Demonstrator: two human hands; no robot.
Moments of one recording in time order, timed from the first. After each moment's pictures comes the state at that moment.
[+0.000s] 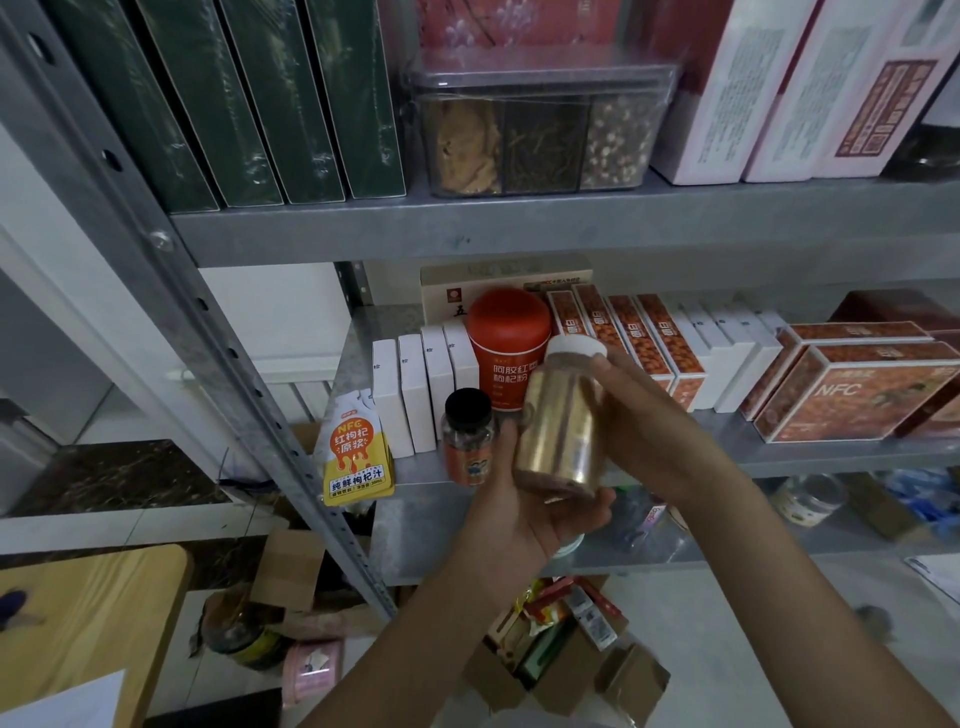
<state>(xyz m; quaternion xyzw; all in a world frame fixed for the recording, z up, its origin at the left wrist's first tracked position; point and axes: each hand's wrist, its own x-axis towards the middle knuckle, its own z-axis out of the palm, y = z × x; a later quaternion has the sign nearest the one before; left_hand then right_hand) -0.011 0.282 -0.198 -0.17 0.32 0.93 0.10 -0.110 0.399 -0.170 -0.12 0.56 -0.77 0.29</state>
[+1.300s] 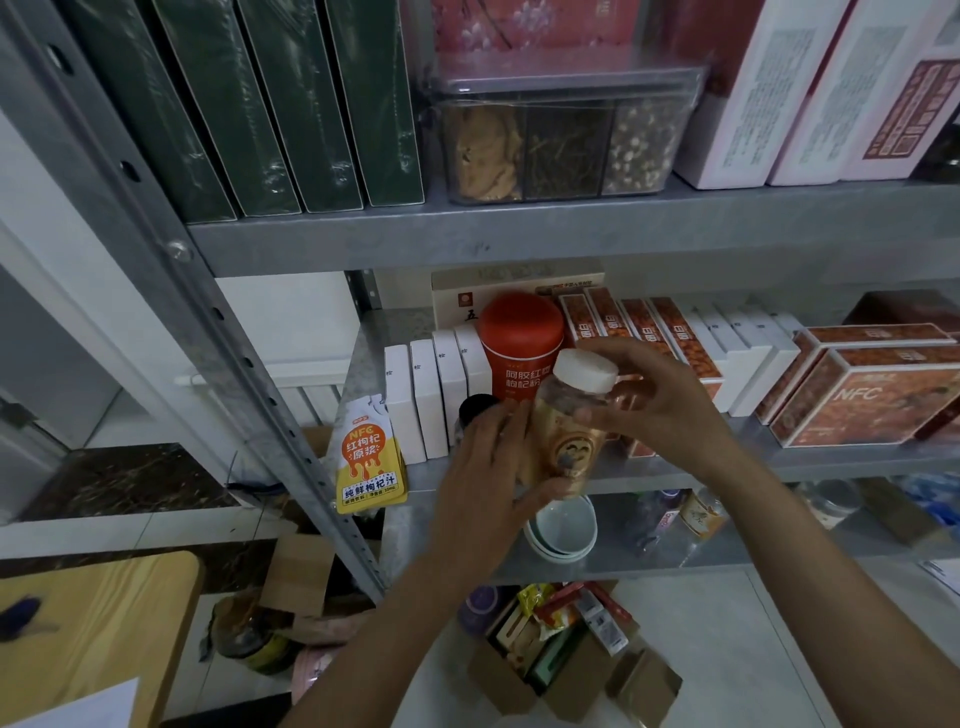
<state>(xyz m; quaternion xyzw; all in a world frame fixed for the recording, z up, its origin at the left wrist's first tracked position) -0.022 0.231 -0.230 0.00 0.94 0.29 -0.16 -0.120 0.403 -0.158 -0.31 0.80 -0.51 0.01</state>
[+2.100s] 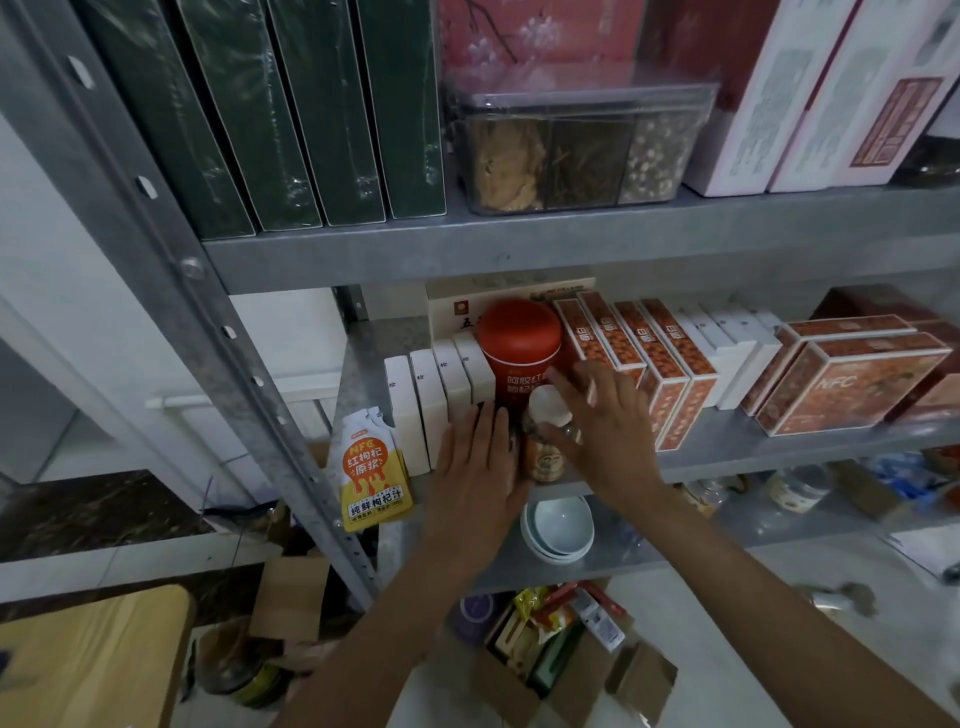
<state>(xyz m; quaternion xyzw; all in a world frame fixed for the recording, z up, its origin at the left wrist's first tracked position) -0.034 0.200 -0.255 0.01 0.98 0.05 -0.19 -0.121 0.355 -0.237 -0.24 0.93 -0.12 -0.26</state>
